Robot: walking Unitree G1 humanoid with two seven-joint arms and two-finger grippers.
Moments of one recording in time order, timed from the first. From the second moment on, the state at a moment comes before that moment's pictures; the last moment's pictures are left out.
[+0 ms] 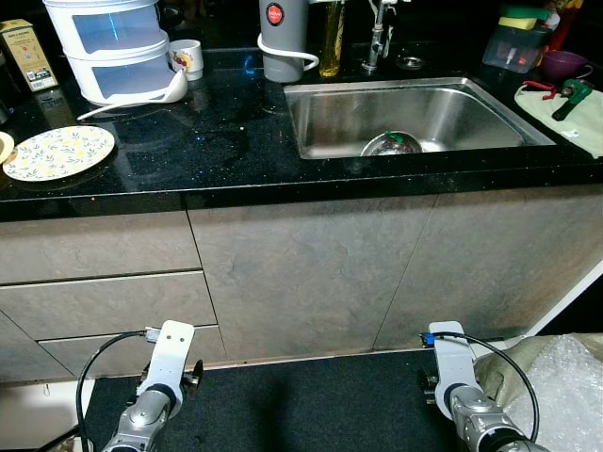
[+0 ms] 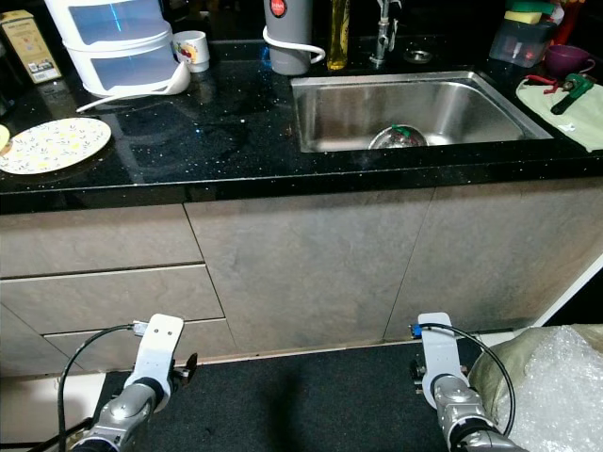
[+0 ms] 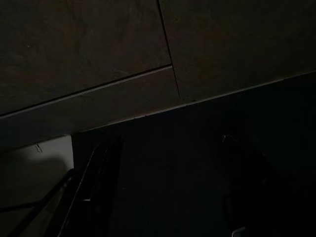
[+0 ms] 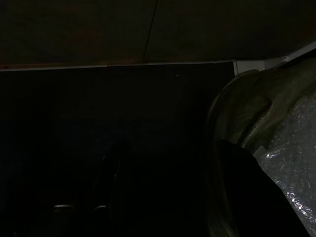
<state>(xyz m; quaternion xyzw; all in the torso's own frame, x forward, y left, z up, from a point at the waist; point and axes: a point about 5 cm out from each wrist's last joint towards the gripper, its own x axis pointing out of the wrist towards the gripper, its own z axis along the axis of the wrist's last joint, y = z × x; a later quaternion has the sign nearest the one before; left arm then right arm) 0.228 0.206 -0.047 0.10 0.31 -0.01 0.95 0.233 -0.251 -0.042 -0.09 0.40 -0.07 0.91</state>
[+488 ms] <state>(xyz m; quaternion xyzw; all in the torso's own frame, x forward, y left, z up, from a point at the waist) 0.223 0.207 -0.049 0.09 0.31 0.00 0.95 0.231 -0.252 -0.043 -0.09 0.41 -0.06 0.91</state>
